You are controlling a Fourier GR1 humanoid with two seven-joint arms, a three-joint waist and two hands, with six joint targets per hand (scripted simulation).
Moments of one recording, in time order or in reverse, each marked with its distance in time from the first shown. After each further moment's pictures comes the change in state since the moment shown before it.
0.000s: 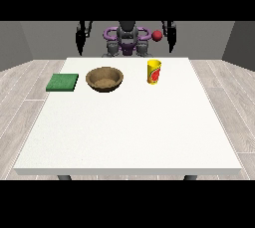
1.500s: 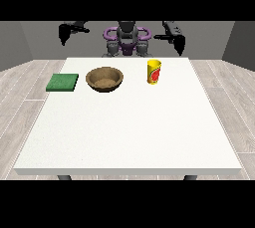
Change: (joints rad) left arm -0.159 0.033 0.216 0.142 0.119 -0.049 -0.283; right arm -0.079 -0.102 -0.214 -0.044 -0.195 0.225 -0.130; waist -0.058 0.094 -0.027
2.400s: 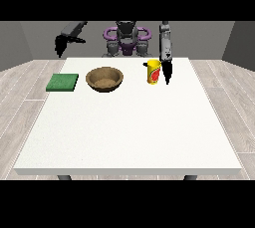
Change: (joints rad) left arm -0.234 -0.037 0.037 0.558 -0.089 0.113 -0.461; right arm -0.100 -0.015 -0.037 0.131 0.012 0.065 -0.161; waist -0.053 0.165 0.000
